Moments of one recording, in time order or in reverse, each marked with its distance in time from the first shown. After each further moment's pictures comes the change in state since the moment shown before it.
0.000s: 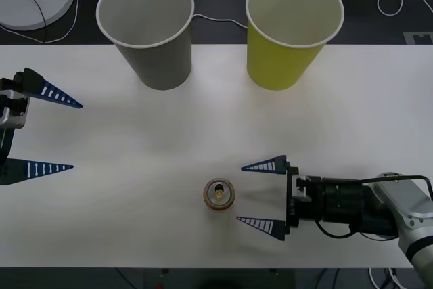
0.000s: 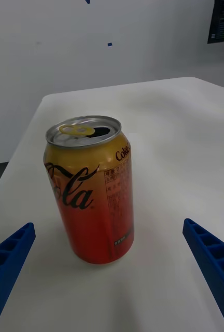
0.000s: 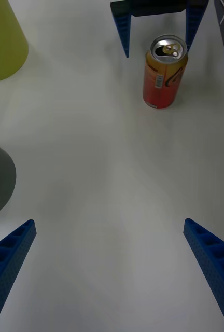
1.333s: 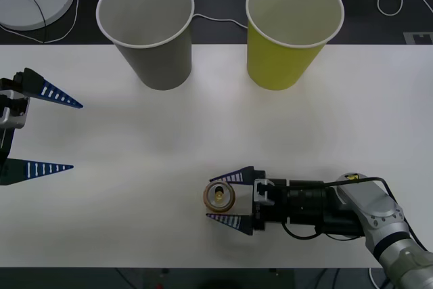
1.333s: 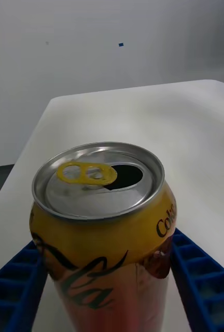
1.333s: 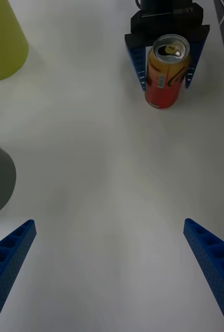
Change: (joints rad) right arm -0.040 0.070 0.144 0.000 0.001 0.131 0.005; left arm 0.000 0.000 0.000 0.000 0.000 0.000 0.000
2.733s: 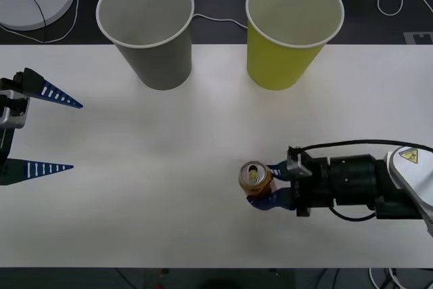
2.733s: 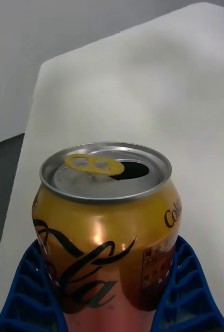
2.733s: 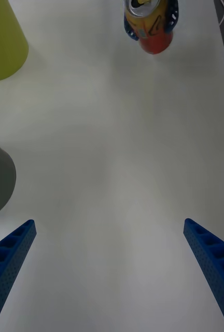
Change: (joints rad) right arm 0.101 -0.240 -0.124 -0.480 0.261 -0.014 -0.698; left arm 0.000 0.000 0.000 0.000 0.000 0.000 0.000
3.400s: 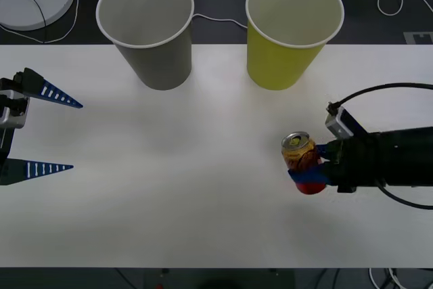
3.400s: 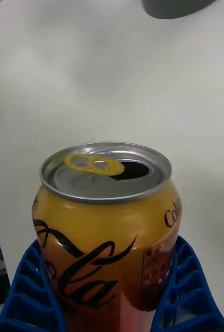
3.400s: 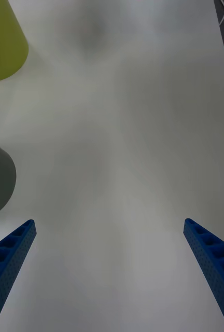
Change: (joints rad) right arm 0.077 -0.150 -0.204 -0.358 0.265 -0.051 -0.743; left arm 0.000 0.000 0.000 0.000 0.000 0.000 0.000
